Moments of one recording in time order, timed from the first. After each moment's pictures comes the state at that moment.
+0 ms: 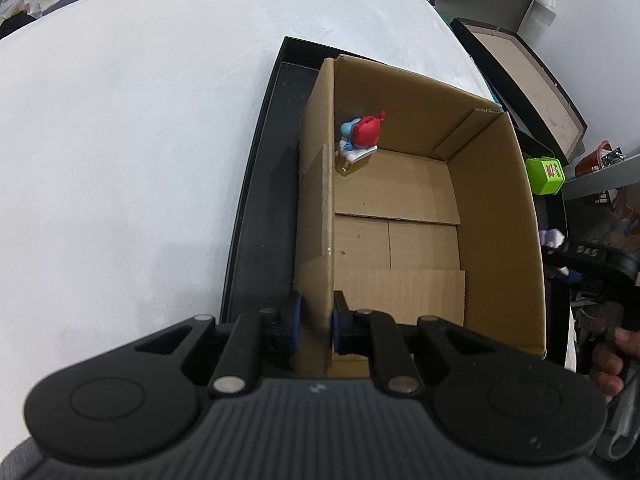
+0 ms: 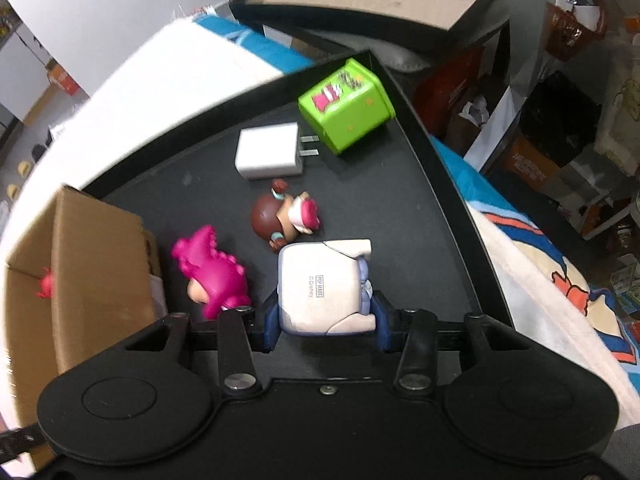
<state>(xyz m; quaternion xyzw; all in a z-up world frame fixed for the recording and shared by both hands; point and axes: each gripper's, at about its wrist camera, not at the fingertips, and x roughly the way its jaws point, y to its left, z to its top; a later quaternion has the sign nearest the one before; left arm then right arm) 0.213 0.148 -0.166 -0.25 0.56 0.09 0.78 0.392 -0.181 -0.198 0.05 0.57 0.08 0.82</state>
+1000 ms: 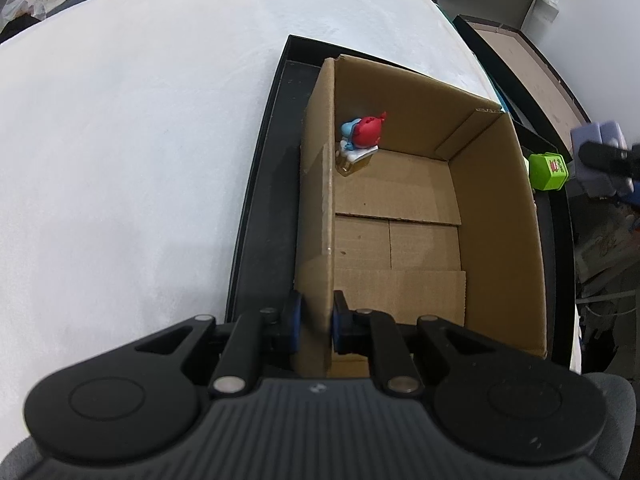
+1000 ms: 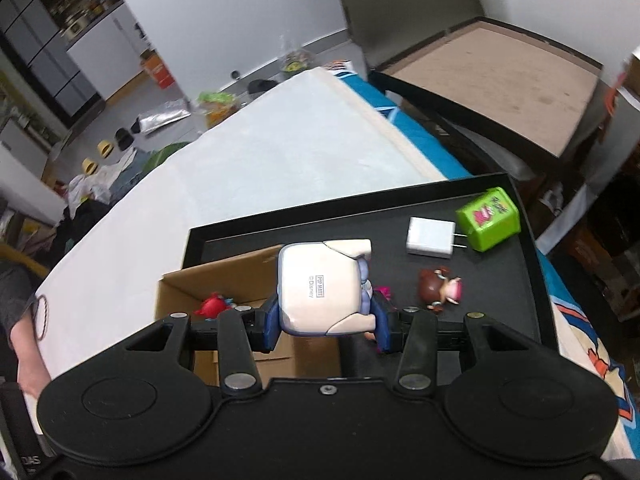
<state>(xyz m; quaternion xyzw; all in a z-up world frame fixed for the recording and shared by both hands) 0.218 0.144 -0.164 -0.24 0.57 0.10 0.78 0.381 -0.099 -0.090 0.02 0.52 0.21 0.83</state>
